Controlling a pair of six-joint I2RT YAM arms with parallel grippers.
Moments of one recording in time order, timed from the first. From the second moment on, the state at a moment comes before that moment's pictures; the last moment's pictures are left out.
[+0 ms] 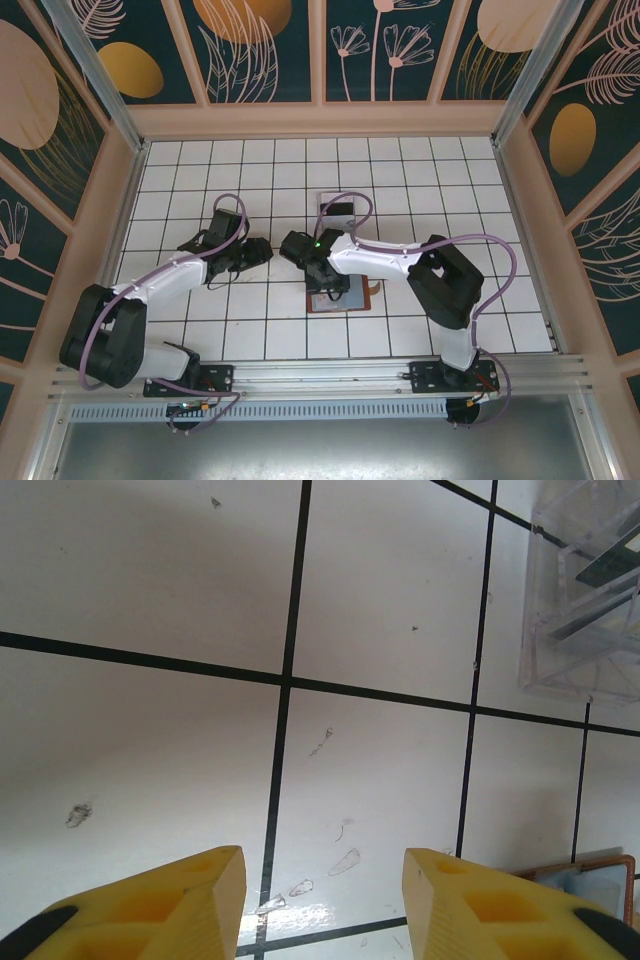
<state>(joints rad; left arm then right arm) -0.38 1.38 0.69 -0.26 0.21 -0.69 1.04 1.90 1.34 -0.94 0.17 0.94</state>
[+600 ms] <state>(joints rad) -0.48 1.48 0.77 -0.26 0.25 -0.68 0.98 1.82 1.21 -1.00 0.26 0.95</state>
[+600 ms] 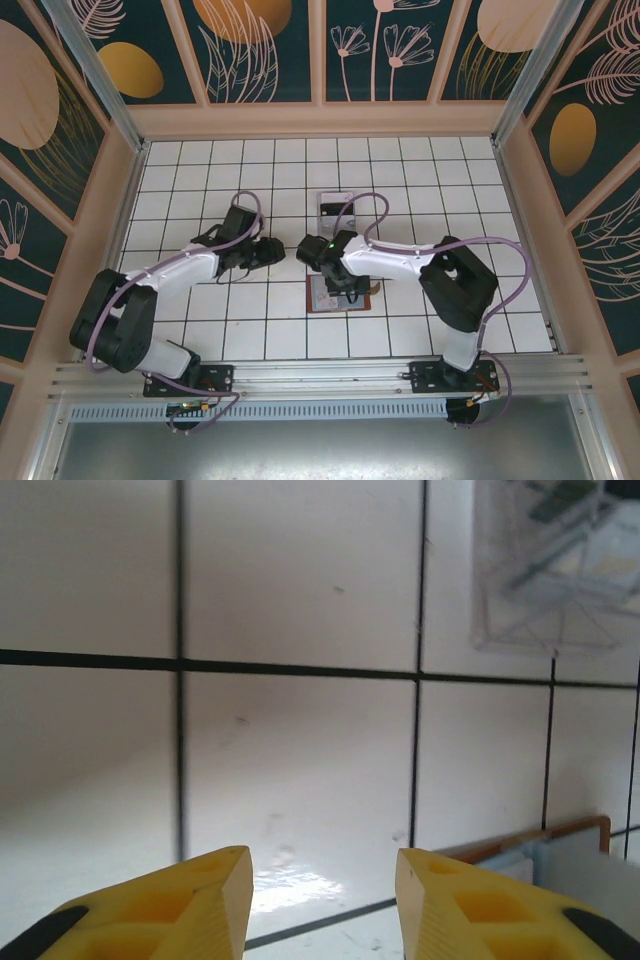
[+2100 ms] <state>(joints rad) -0.82 1.67 0.86 -0.34 0.20 -0.78 0.80 1.64 0.88 -0.40 -0.23 0.87</state>
